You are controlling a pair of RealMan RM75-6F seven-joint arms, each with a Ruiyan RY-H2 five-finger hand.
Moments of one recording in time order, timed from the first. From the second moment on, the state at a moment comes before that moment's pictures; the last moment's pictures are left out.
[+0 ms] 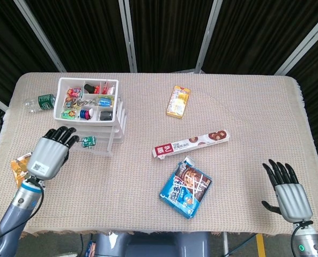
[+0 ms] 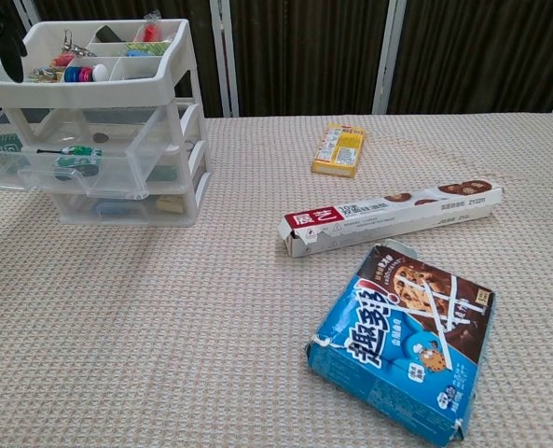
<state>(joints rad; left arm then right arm) -0.47 -1.20 -0.01 -1.71 1.62 1.47 0.55 0.08 -1.17 0.01 -1.63 -1.57 1.45 -0.19</state>
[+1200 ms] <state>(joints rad) -0.48 -1.33 0.10 -1.22 1.92 1.28 0.68 0.08 -1.17 0.01 -1.62 -1.56 1.45 -0.20</state>
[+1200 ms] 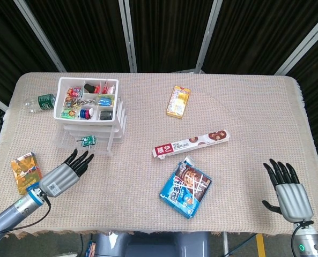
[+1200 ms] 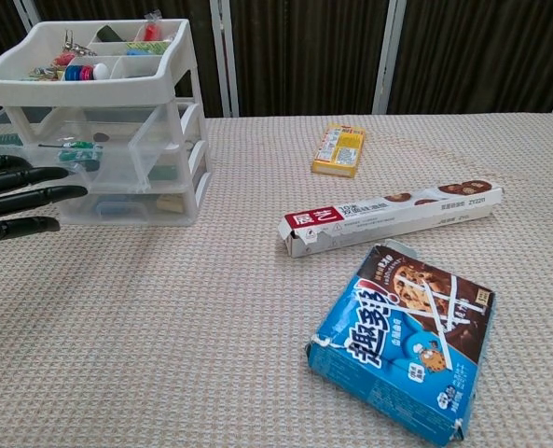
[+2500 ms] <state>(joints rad) -0.40 -1.33 0.05 -1.25 1.79 1.43 0.50 0.07 -1.16 0.01 -1.63 -1.56 1.46 -0.19</state>
